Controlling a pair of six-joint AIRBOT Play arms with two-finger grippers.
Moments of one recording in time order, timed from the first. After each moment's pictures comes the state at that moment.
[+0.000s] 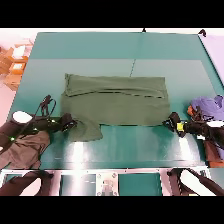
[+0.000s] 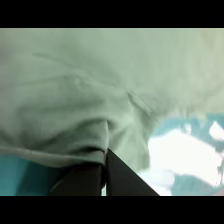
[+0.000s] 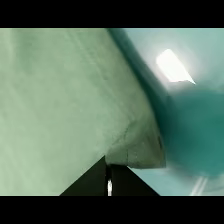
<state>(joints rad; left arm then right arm) 0.00 -0.99 0.49 0.72 -0.93 -1.34 -0.45 -1.04 0.39 -0.75 0.85 1.40</state>
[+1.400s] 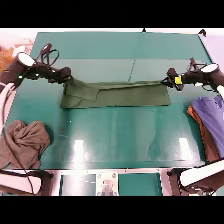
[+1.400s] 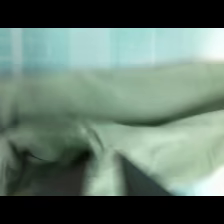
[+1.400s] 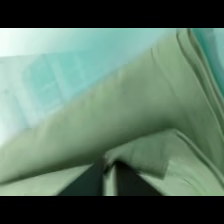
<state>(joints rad) 0.00 -1.63 1.43 0.93 -0.94 -1.36 -0.26 -1.75 1.45 -0.85 0.99 1.60</state>
